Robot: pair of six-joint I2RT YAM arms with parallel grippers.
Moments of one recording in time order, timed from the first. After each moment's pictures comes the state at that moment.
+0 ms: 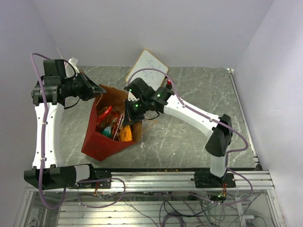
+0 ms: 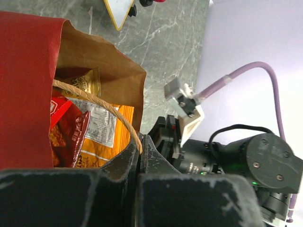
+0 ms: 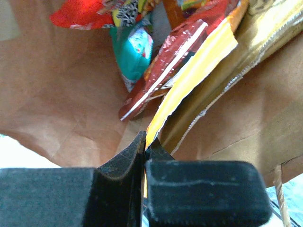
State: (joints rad) left arm 0.09 1.26 1.58 -1.04 0.64 -0.67; right arm 0.97 1.91 1.86 -0.85 -0.34 0.72
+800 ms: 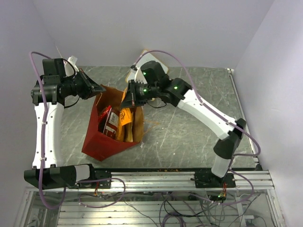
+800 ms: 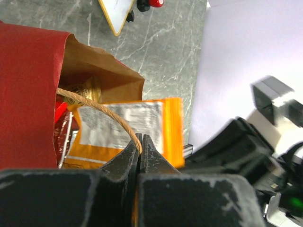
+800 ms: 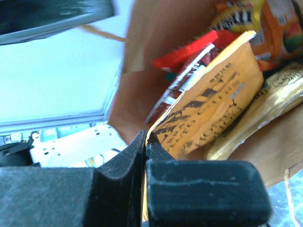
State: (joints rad) left arm 0.09 1.26 1.60 -1.04 0.63 -0.65; right arm 0.90 1.83 1.97 -0.72 -0.40 0.73
